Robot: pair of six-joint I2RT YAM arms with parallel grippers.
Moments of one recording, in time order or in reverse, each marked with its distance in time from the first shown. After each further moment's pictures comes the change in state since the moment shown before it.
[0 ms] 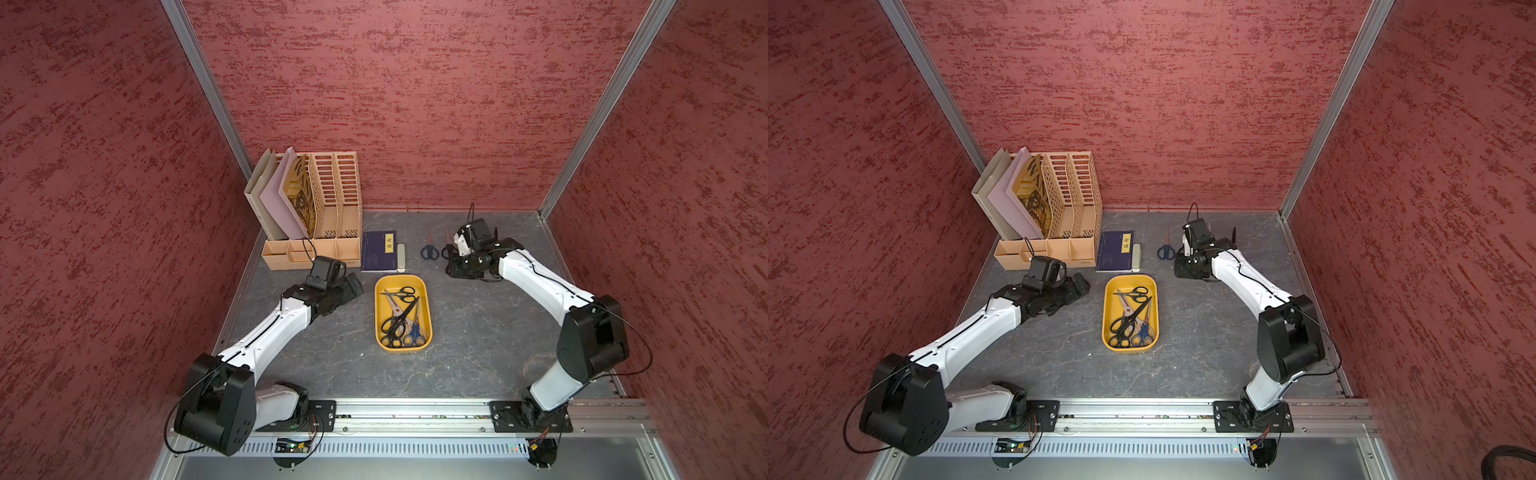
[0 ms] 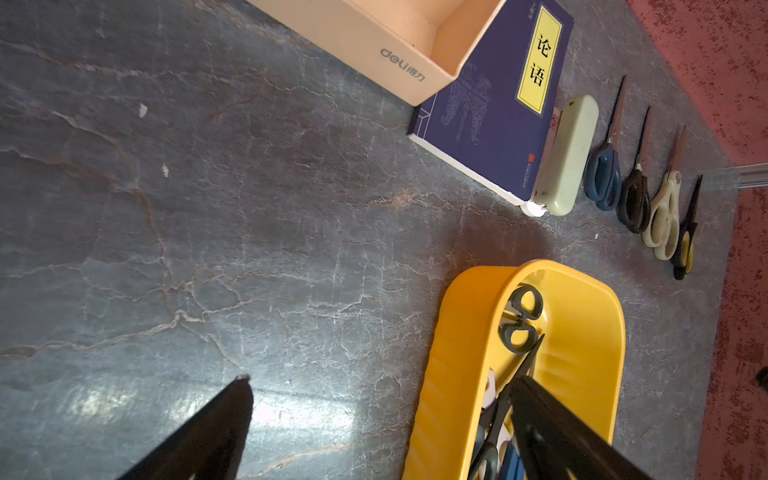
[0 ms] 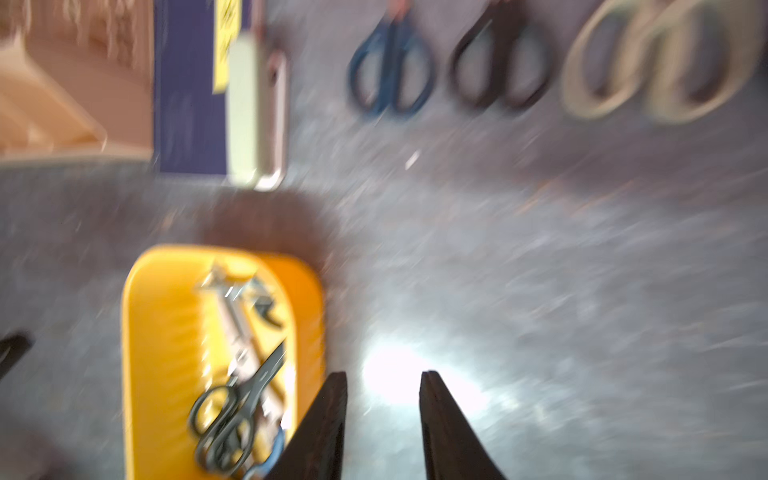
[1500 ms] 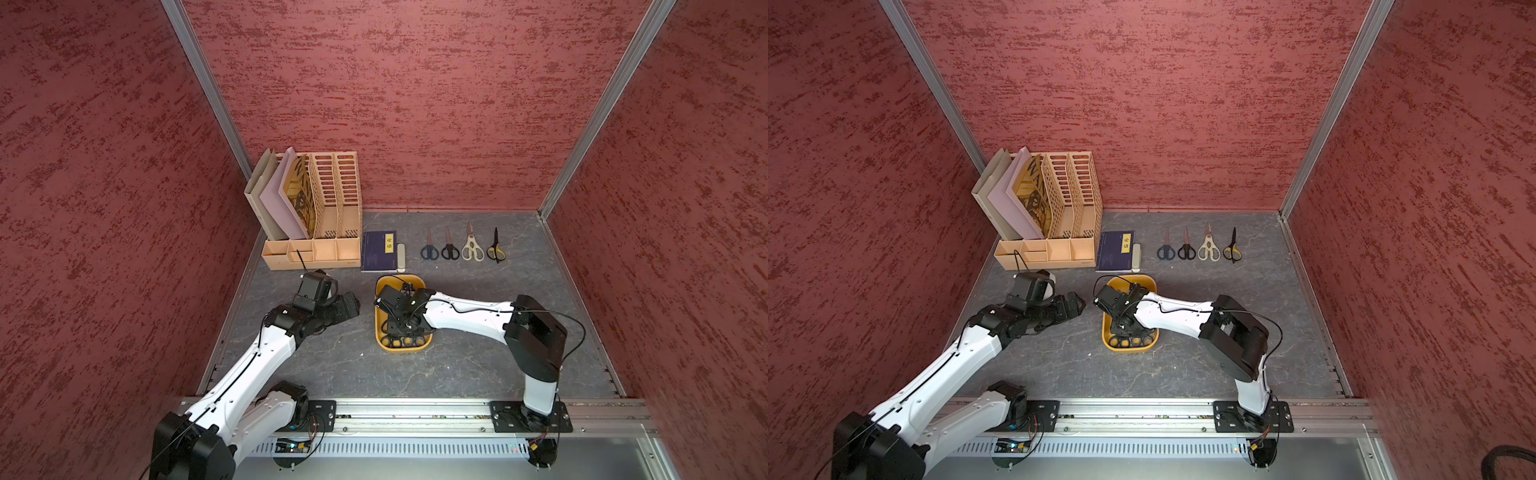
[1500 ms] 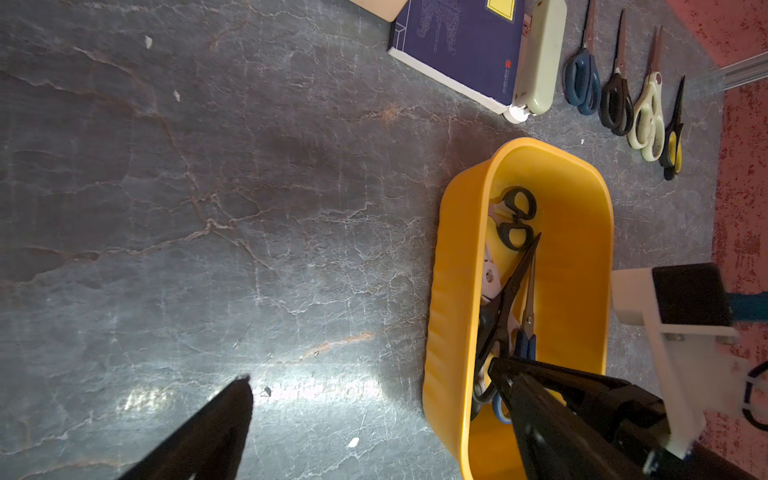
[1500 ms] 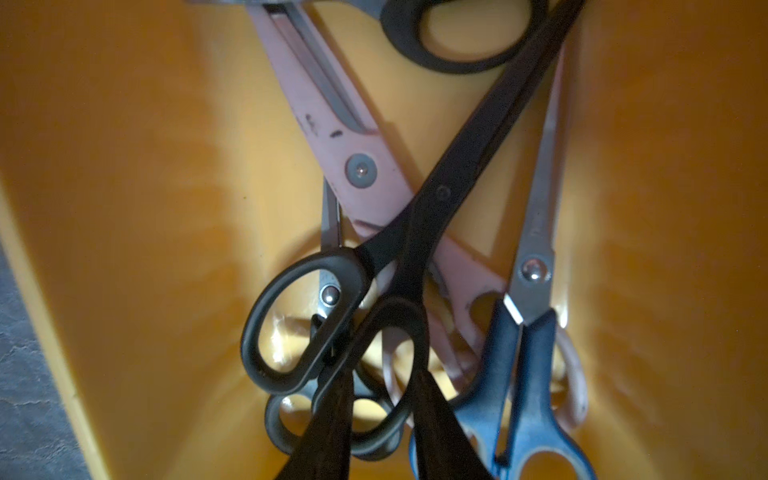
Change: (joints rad) left arm -0.025 -0.279 -0.087 -0.195 0.059 0.123; right arm 0.590 0.269 0.046 -0.013 0.297 0.642
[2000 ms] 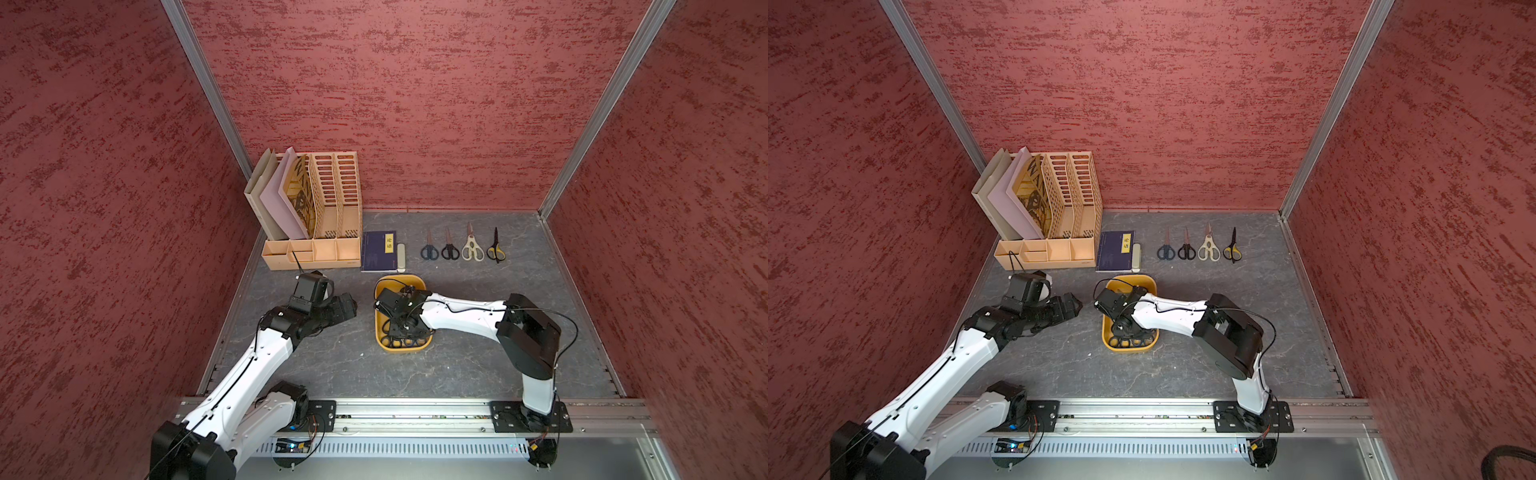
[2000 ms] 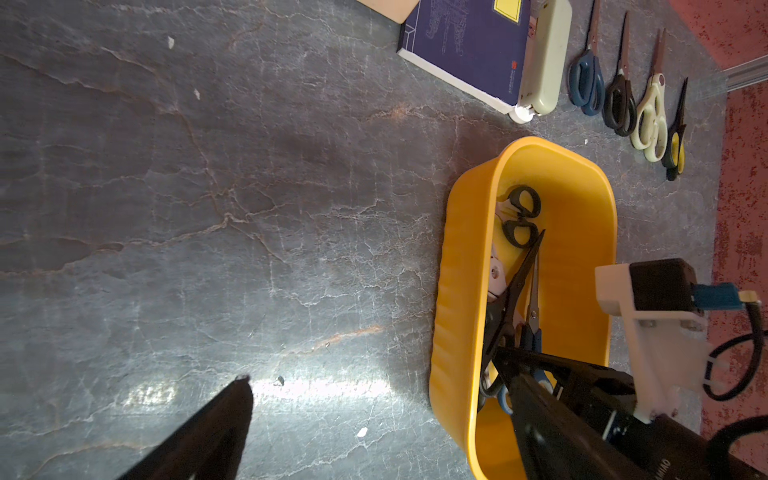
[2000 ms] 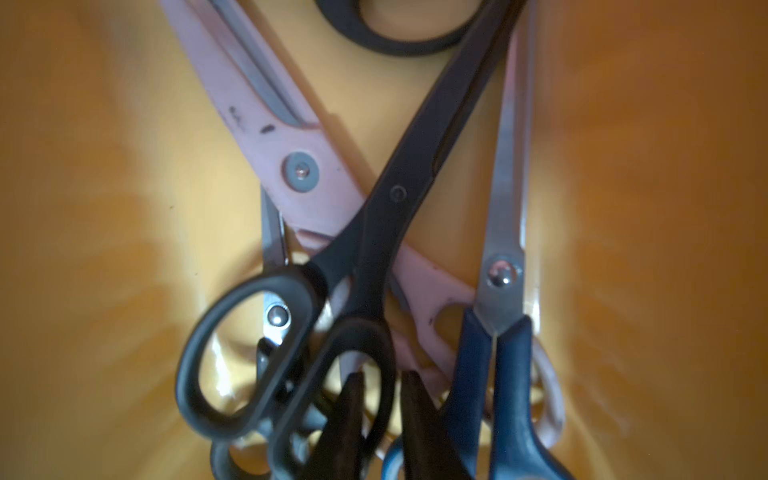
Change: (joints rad) left arm 0.026 -0.029 0.000 -0.034 0.009 0.017; right arm 0.000 0.033 -0.004 -0.022 0.024 0.014
